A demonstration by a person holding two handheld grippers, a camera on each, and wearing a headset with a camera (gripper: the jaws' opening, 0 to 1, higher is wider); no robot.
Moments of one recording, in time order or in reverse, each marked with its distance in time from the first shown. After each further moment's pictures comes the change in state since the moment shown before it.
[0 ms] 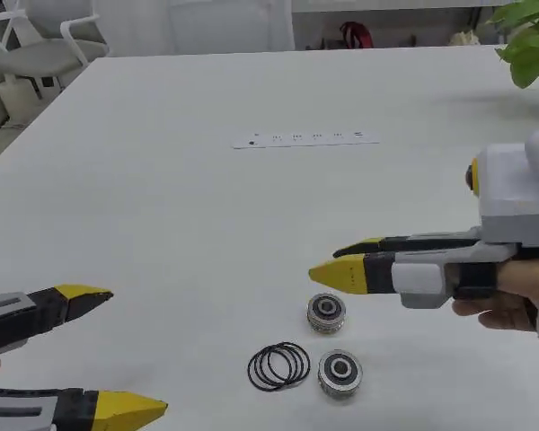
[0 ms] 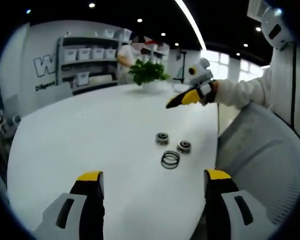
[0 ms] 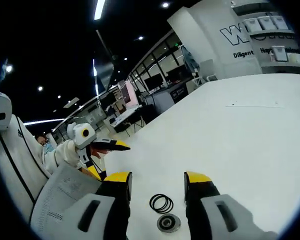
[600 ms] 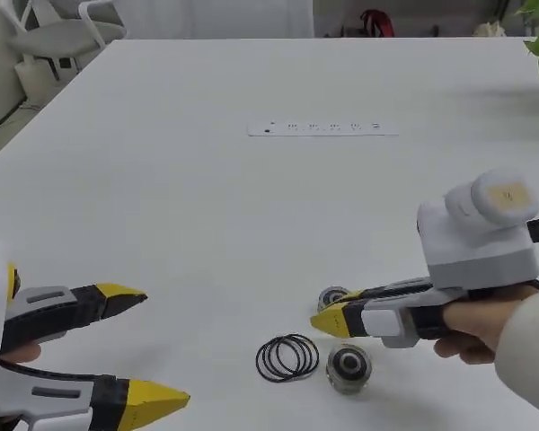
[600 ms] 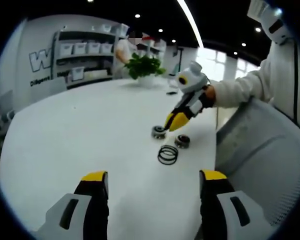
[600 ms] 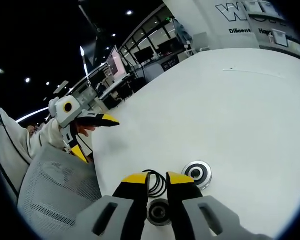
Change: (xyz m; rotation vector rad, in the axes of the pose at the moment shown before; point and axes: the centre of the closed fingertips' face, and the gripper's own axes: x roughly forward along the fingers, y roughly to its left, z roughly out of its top) left arm 0.024 -0.001 -0.018 -0.015 0.033 -0.053; right arm 0.040 -0.022 -0.073 0.045 0.242 -0.059
